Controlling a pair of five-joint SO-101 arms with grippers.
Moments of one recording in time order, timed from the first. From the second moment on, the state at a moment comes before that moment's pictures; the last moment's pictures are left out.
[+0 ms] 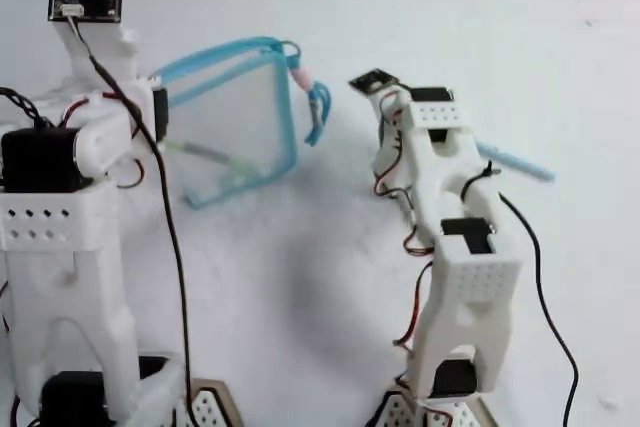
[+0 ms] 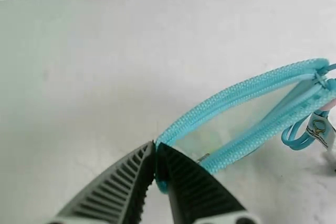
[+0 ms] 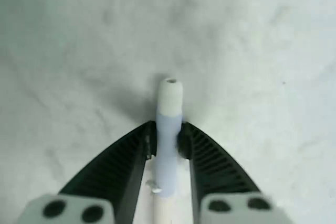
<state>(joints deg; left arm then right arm) -5.4 -22.3 -7.3 87.3 5.0 -6.2 31.0 -9.7 78.8 32.0</state>
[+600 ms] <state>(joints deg) -5.4 -22.3 -7.3 87.3 5.0 -7.6 -0.5 -17.3 78.1 22.5</state>
